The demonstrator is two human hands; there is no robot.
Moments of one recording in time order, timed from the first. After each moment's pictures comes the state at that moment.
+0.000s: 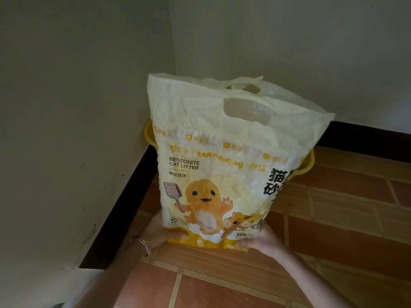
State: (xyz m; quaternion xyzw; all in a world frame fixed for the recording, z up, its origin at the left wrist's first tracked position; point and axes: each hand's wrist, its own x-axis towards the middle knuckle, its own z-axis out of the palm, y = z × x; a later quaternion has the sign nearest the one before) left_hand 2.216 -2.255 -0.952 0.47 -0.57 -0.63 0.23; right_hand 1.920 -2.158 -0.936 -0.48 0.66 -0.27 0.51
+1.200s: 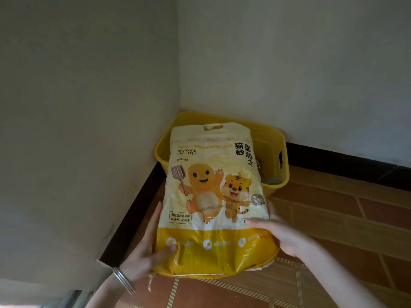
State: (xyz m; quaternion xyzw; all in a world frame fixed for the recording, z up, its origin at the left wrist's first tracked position) left_hand 2.242 -2.177 -0.817 0.35 -0.57 -0.68 0.30; right_hand 1.918 -2.143 -0.782 -0.30 0.63 -0.37 0.61
